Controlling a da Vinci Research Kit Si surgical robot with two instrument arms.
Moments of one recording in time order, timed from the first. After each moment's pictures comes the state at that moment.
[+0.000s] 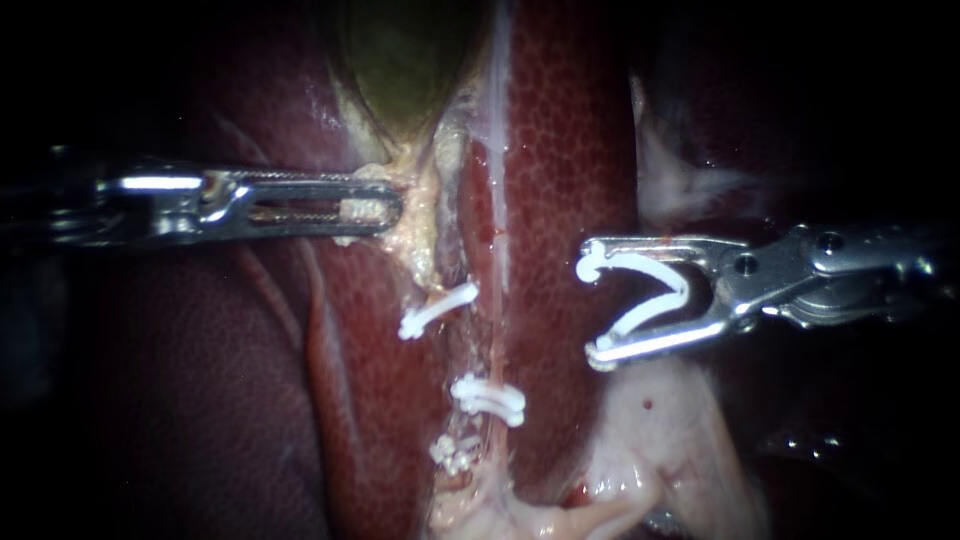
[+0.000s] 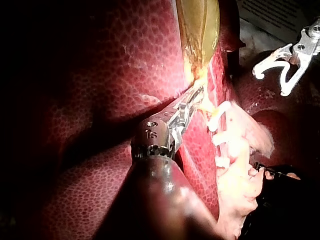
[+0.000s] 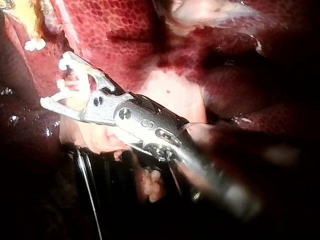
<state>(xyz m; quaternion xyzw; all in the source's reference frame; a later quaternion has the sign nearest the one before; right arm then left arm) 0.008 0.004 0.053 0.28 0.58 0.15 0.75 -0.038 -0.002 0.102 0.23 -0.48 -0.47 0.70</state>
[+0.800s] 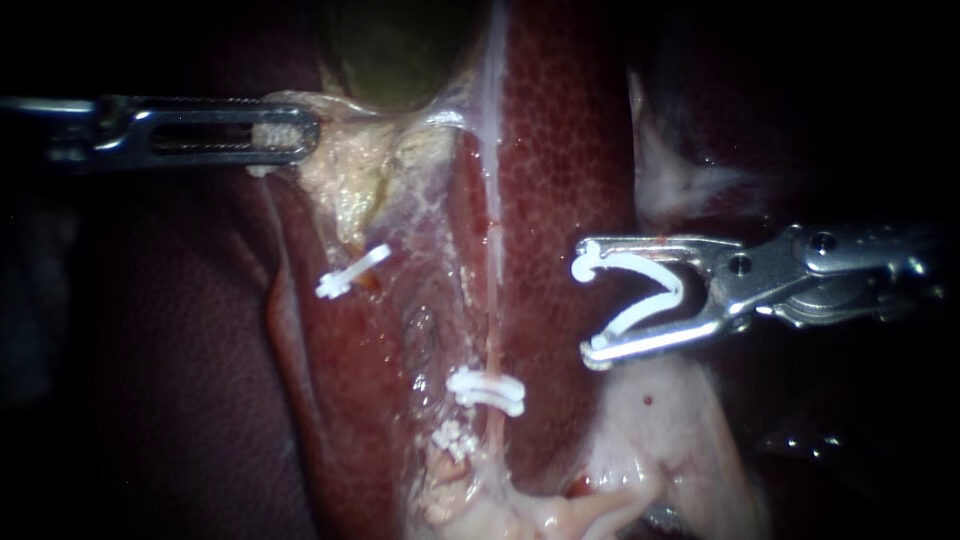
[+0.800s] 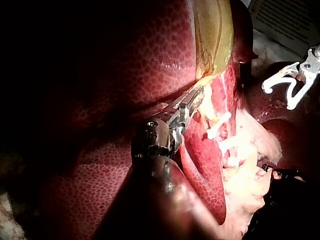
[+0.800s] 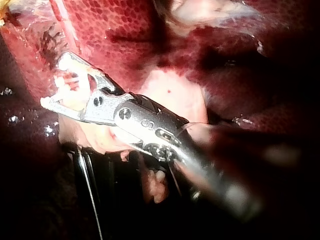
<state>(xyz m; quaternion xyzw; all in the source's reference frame) 0.008 0.004 0.053 0.28 0.58 0.15 0.75 -0.032 0.003 0.096 0.19 -0.51 -0.48 0.69</state>
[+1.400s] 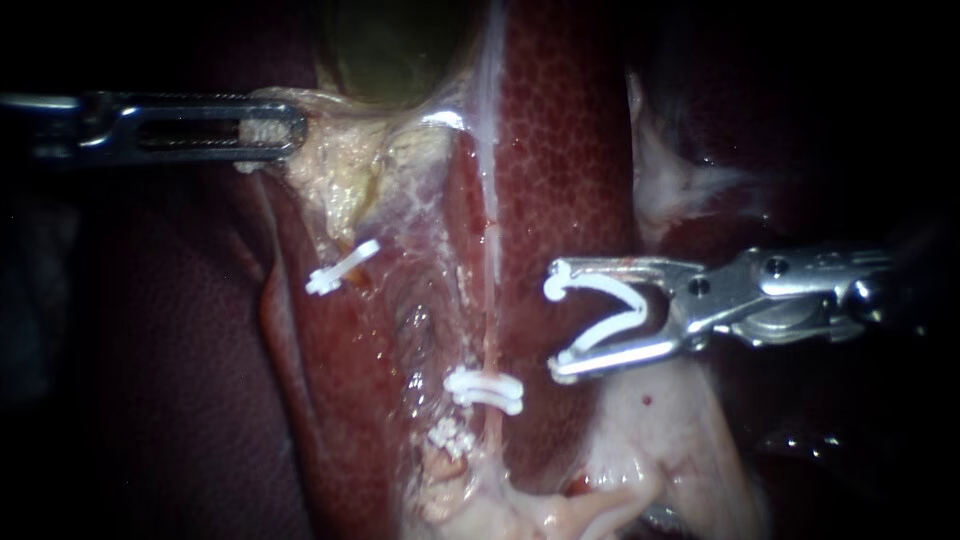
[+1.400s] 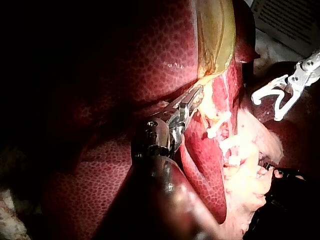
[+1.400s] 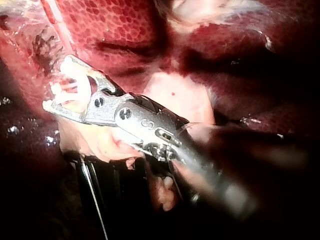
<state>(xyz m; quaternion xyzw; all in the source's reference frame) 0.010 0.001 0.060 0.30 0.55 0.16 0.77 -0.032 0.003 0.097 0.18 -0.51 -0.49 0.69</state>
